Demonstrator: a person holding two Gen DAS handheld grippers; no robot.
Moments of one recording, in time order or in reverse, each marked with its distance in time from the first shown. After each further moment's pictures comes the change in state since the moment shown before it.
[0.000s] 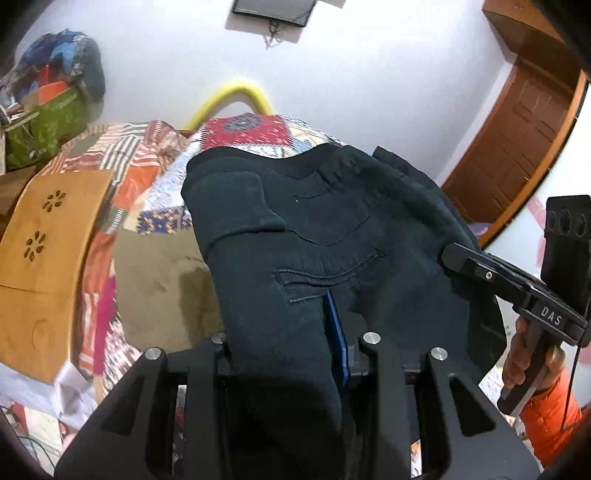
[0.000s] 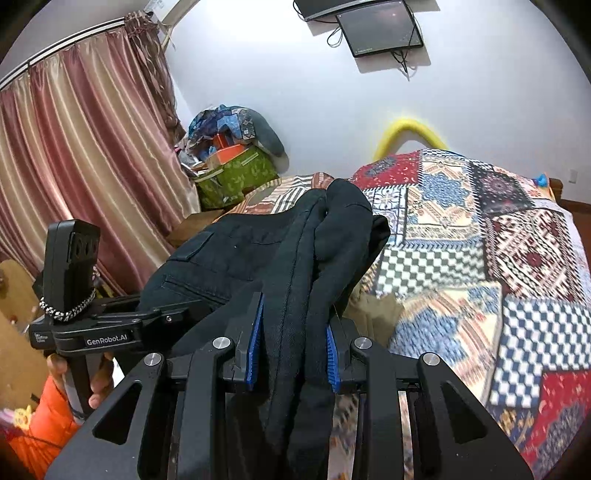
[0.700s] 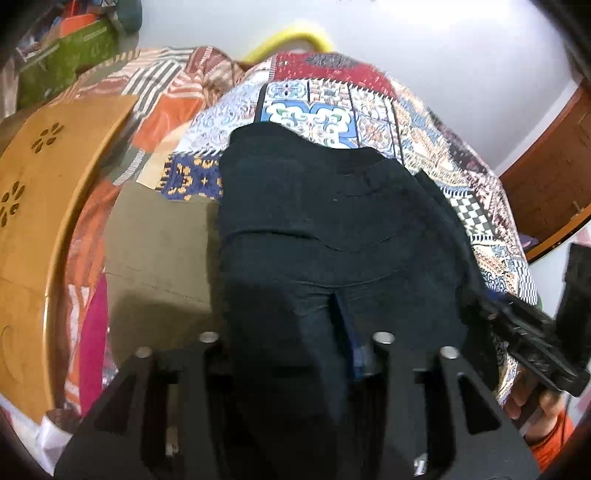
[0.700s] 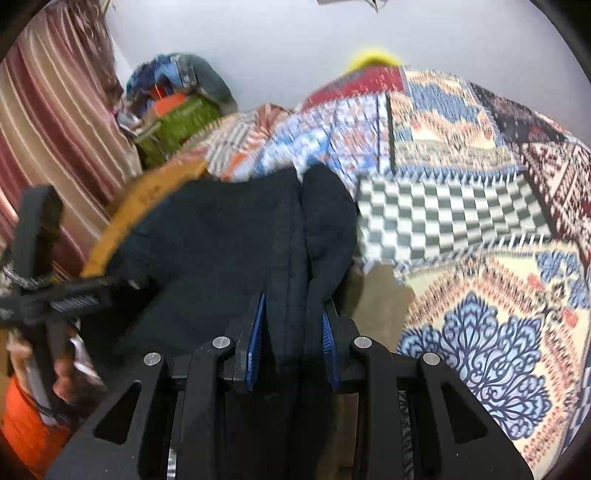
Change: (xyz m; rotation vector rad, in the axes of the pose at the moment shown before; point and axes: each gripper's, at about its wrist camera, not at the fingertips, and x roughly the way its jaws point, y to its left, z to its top) left arm 0.146 0.119 0.006 -0.144 0.134 0.088; right arm 0.162 -0.060 -0.038 0.075 0.209 -0.159
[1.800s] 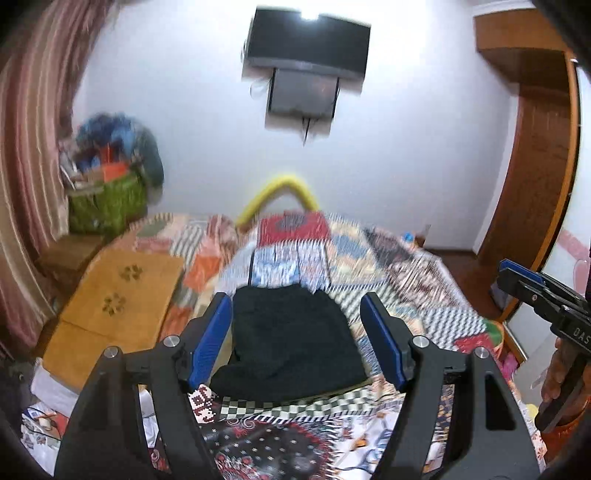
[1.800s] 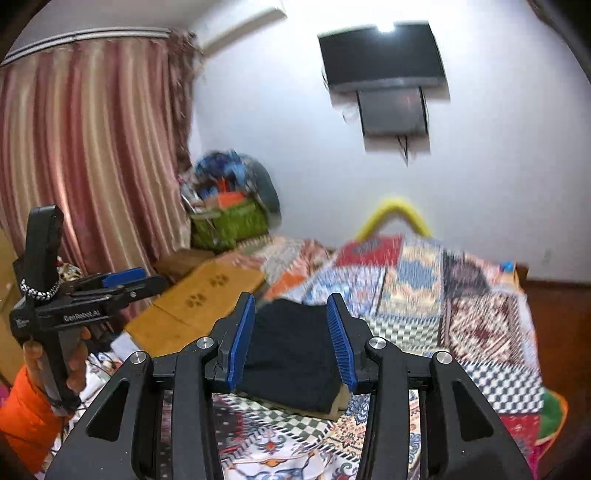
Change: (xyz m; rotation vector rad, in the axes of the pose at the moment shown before) left arm -0.305 -0.143 -0.088 0.168 -0.542 0.116; right arm -0.303 0.093 -0.029 -0.238 -0.479 0.023
